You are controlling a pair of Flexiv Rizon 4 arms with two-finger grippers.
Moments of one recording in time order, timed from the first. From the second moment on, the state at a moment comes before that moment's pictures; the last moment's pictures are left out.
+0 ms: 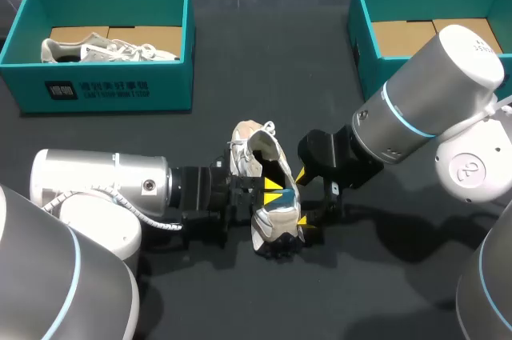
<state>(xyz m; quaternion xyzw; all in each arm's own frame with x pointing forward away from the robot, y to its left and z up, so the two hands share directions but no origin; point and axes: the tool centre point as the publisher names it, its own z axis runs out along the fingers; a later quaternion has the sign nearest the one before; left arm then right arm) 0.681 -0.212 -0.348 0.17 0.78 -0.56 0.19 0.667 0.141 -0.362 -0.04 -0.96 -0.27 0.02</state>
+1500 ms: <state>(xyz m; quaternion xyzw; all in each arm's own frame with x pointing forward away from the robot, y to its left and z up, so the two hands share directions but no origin) 0.665 -0.179 -0.299 0.27 0.81 -0.51 0.10 0.674 0.061 -0.349 -0.02 -0.97 -0.25 0.04</state>
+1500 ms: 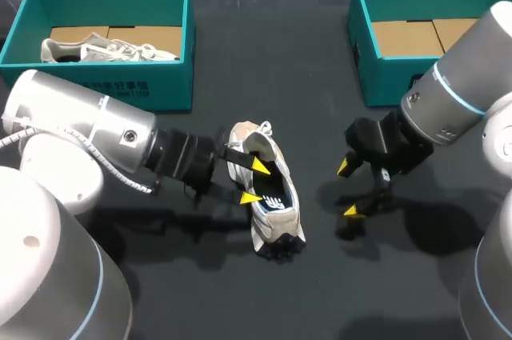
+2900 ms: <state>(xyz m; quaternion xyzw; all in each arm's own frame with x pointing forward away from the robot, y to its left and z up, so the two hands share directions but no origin) 0.695 -0.094 -0.204 0.47 0.79 -0.38 -0.01 0.641 -0.016 -0.323 -0.09 -0.97 -0.21 0.01</state>
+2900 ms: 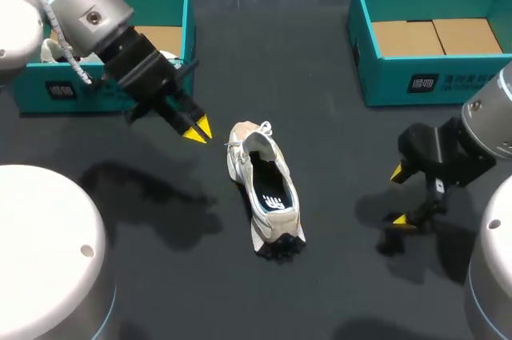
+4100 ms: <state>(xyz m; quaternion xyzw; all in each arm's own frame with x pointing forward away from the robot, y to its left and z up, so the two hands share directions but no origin) 0.697 -0.146 -0.240 0.61 0.76 -0.22 -0.11 0.641 -0.016 -0.324 -0.09 -0.97 -0.21 0.01</state>
